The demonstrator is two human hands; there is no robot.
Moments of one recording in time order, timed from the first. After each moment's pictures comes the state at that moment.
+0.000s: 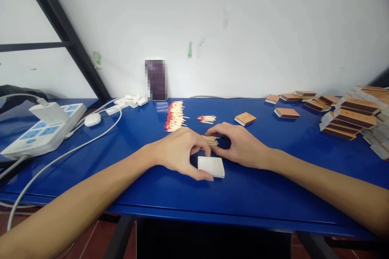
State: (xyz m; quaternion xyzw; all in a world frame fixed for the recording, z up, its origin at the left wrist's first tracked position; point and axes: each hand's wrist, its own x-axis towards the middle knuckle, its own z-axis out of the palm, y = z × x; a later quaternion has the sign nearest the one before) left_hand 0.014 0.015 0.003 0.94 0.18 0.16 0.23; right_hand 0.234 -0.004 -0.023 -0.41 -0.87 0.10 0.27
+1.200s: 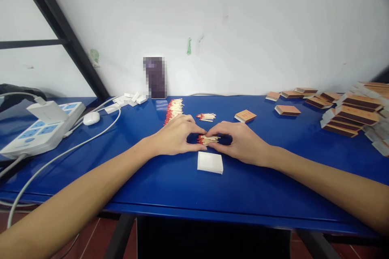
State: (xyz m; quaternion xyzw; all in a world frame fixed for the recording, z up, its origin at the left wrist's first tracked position) left_hand 0.011 0.038 -0.002 0.96 0.22 0.16 0.08; right_hand 0.234 -0.006 -0.023 -0.39 -0.86 0.10 0.31
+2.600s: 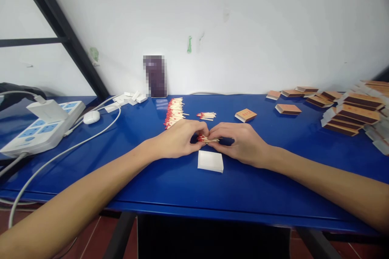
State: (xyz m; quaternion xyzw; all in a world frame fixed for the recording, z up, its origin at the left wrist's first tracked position) left_hand 0.020 0.024 0.002 0.94 0.23 0.19 0.17; right_hand 0.233 -0.007 -0.029 -0.30 -0.89 0.04 0.35
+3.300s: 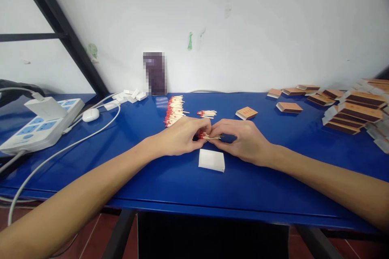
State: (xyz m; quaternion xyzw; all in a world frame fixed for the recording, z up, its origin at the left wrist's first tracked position) left_hand 0.023 0.027 -0.001 0.94 0.22 0.20 0.15; right_hand 0.234 -0.006 -0.029 -0.29 -0.88 0.03 0.38
